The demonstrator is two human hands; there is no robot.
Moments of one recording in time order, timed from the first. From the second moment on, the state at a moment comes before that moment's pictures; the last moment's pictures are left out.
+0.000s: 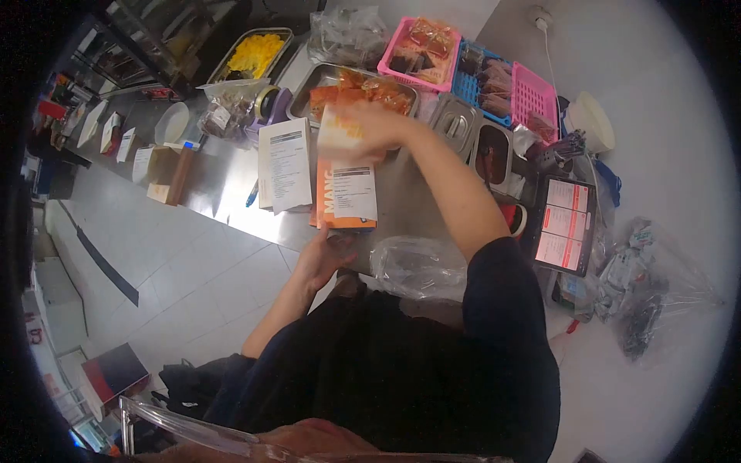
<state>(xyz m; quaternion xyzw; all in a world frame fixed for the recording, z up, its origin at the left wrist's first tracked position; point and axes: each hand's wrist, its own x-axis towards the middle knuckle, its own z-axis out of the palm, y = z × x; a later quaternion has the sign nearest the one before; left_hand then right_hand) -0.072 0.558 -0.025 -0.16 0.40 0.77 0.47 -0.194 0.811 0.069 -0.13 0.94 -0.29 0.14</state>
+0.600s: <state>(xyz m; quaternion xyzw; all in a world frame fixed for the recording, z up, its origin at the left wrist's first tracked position) -0.066 0.564 -0.037 -0.24 0.47 0.78 0.34 -0.204 0.809 0.045 -0.14 0.93 -0.28 0.18</state>
